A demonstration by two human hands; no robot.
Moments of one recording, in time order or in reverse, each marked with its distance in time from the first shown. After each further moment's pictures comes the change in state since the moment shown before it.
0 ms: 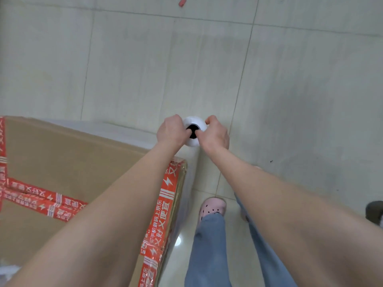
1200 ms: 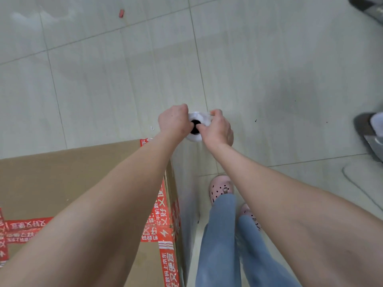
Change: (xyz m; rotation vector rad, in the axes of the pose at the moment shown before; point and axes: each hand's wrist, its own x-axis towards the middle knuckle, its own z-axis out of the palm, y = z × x) left_hand -0.059 0.039 0.046 0.427 0.040 0.467; right_hand -0.060 0.101 -0.001 0.238 0.277 0.154
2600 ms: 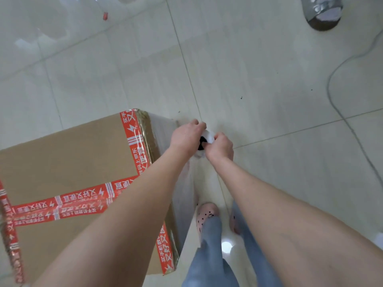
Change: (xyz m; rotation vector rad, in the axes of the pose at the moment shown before) left_hand -0.119 0.063 0.065 0.146 -0.111 0.334; right_hand -0.082 0.125 -0.007 0.132 -0.060 0.242
